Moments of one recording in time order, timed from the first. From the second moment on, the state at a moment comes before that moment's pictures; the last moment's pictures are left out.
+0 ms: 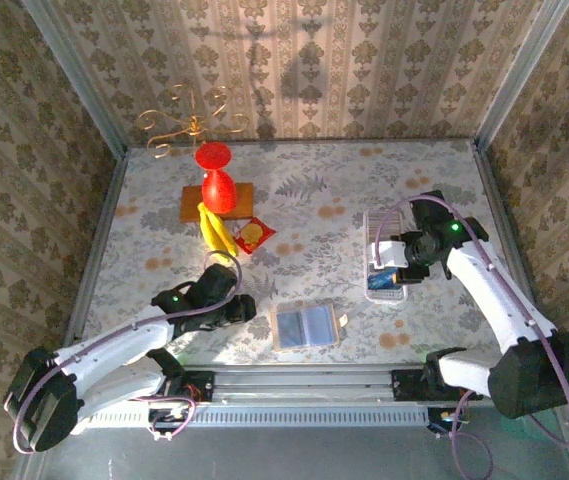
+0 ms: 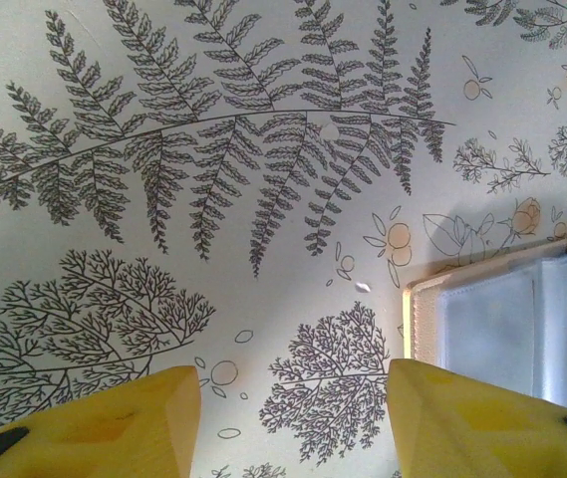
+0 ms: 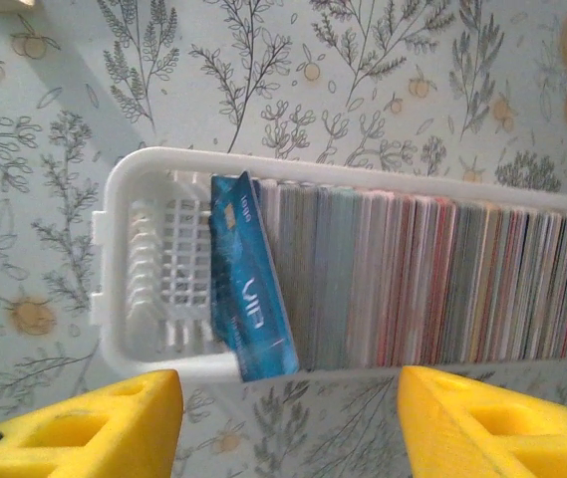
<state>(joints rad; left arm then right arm) -0.80 0.96 0.47 -0.53 0.07 -0.85 0.16 1.22 1.01 -1.00 -0.18 -1.44</state>
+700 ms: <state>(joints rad) -0.79 1.10 0.52 -0.47 0.12 -0.82 0.17 1.37 0.98 -0.89 -0.14 -1.57</state>
